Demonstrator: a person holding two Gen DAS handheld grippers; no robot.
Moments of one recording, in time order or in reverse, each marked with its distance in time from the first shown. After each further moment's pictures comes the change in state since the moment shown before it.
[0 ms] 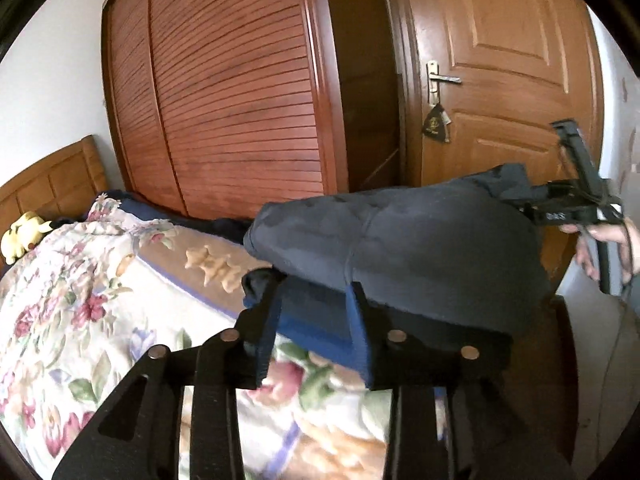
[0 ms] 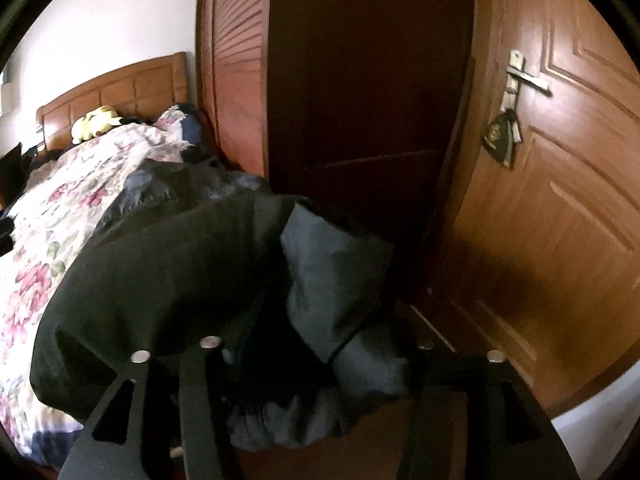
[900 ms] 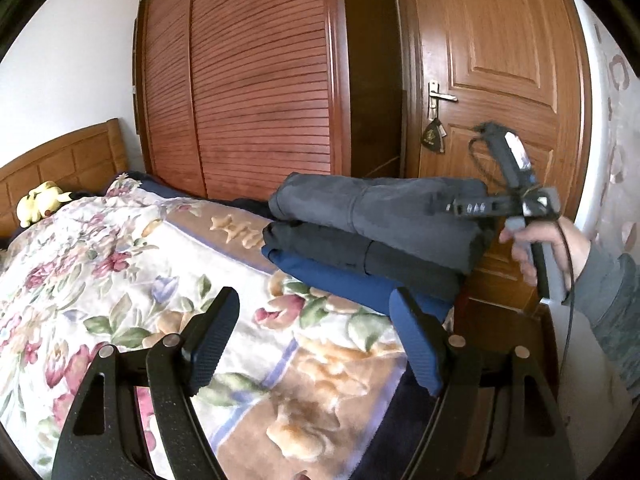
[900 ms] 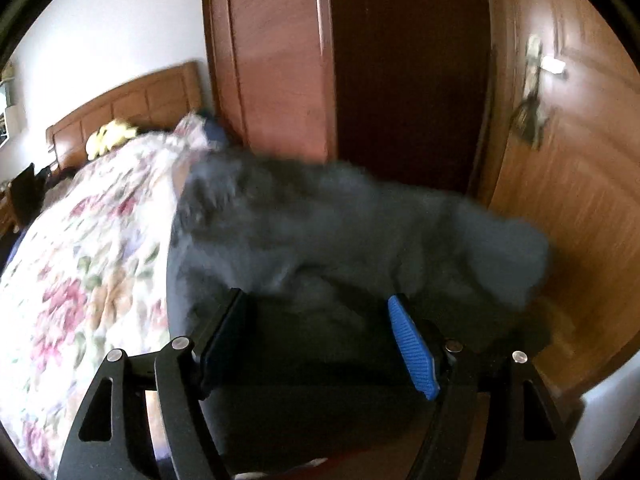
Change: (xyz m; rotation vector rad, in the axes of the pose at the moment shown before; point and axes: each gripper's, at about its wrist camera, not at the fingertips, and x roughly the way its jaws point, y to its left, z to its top) left arm -0.097 0.002 -0.068 -0.082 -0.031 0.017; right arm -0.014 0.049 -0.004 0.057 0.031 0.098
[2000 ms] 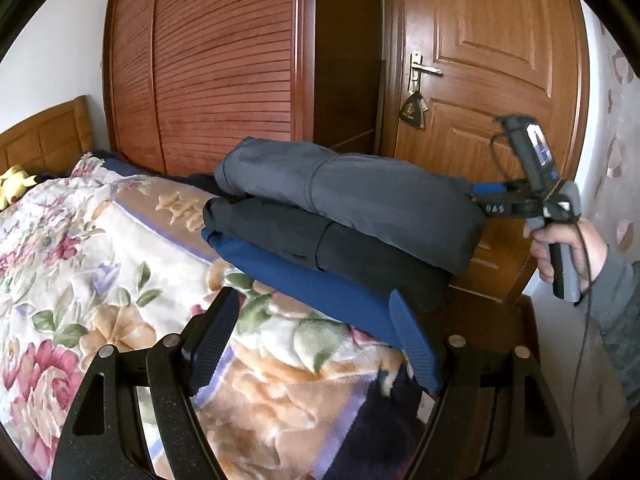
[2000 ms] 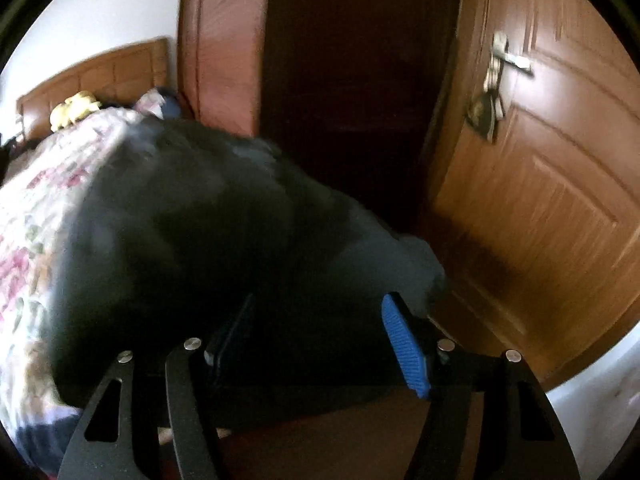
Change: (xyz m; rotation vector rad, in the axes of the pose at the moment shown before) left arm 0.071 -0.045 0.002 -0.021 0.084 -0.092; right arm -0.006 -0.128 0.041 -0.058 -0.022 -0.178
